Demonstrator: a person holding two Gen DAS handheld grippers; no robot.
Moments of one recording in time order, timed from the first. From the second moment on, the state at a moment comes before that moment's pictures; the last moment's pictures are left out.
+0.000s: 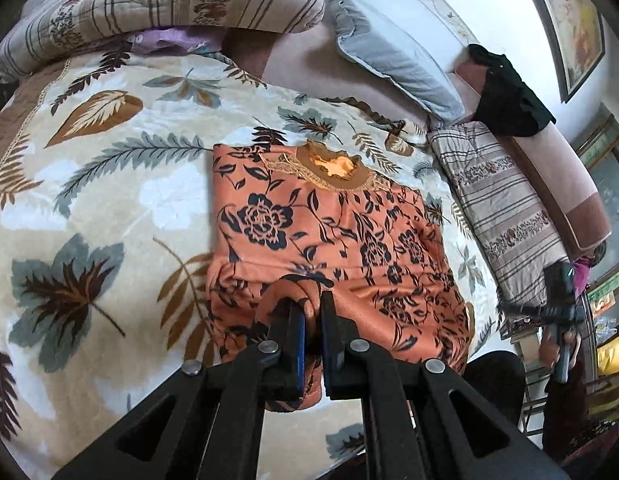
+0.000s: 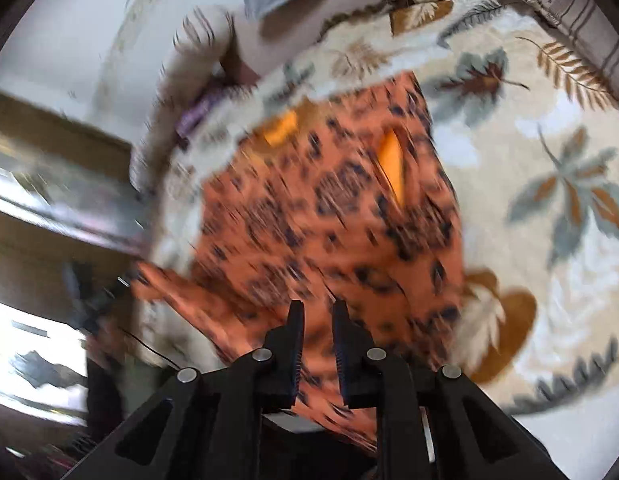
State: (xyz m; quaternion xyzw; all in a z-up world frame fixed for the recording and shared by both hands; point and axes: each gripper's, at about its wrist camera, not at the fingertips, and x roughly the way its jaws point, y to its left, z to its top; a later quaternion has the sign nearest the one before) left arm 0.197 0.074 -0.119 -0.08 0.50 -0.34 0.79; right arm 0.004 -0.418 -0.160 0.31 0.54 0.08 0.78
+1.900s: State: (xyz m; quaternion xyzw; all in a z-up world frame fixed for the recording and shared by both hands) left arm 0.265 0.077 -0.138 -0.22 0.39 -0.18 0.88; right arm 0.164 -0.376 -0.189 0.24 0.40 0.09 0.88
